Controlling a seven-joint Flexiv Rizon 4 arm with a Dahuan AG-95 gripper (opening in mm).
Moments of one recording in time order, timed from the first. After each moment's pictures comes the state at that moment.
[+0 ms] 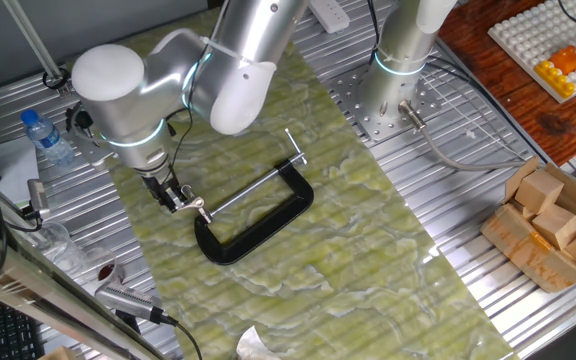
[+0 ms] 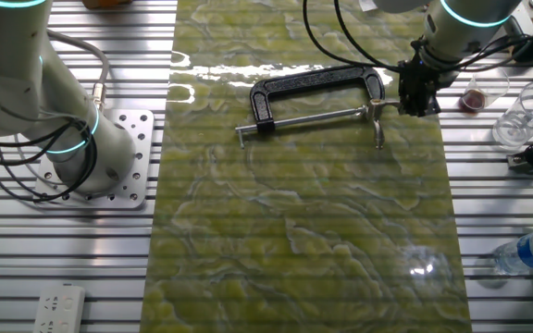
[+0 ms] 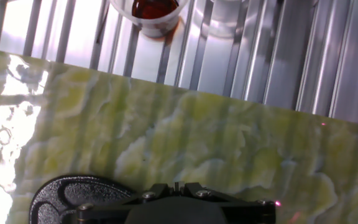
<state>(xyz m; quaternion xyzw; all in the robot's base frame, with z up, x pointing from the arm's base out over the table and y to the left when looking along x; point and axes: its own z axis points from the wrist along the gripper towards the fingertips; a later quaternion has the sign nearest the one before) 0.633 0.075 0.074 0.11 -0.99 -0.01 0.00</state>
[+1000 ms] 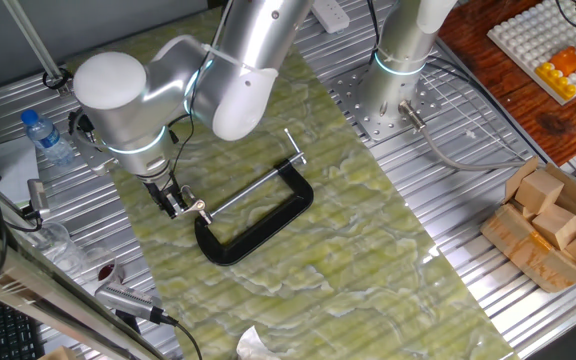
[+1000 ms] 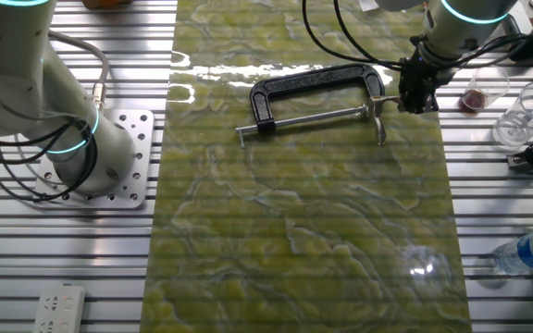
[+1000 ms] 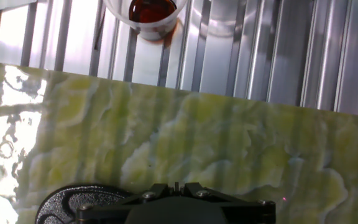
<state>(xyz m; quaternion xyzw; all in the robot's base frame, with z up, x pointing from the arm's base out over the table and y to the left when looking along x) 0.634 0.084 0.068 0.07 -1.00 -0.01 0.00</state>
